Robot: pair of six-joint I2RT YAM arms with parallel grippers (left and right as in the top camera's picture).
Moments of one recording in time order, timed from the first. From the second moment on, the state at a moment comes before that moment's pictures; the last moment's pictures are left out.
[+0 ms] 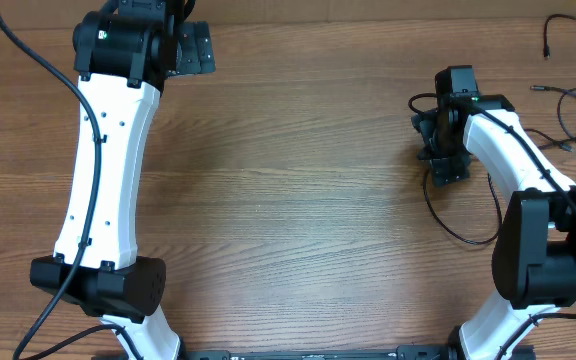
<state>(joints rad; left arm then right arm) -0.19 1.90 2.26 -1.32 -0.32 -0.28 0.04 1.90 1.36 -0.82 0.08 1.34</state>
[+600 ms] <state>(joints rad) -0.19 1.90 2.26 -1.33 -0.32 -0.26 -0.01 1.94 1.26 -0.64 0.20 1.30</state>
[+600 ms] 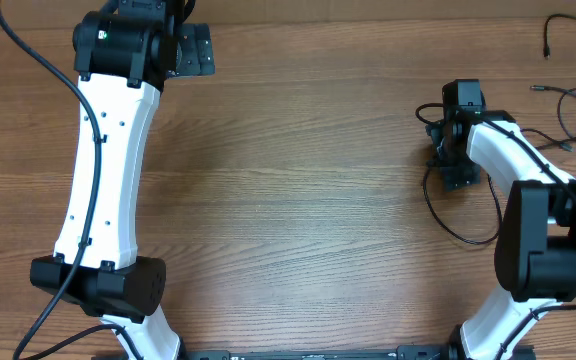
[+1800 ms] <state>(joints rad) -0.19 1.90 2.26 -1.33 -0.32 -0.25 0.10 1.61 1.77 -0.70 0.04 0.36</state>
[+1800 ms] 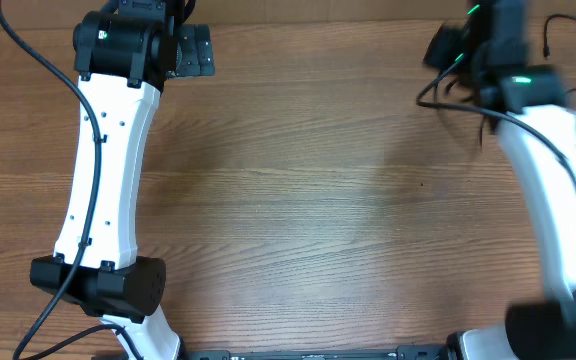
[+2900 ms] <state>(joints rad) -0.19 1.90 2.26 -1.22 -0.32 -0.25 -0.53 1.54 2.17 -0.45 -0.17 -0.10</state>
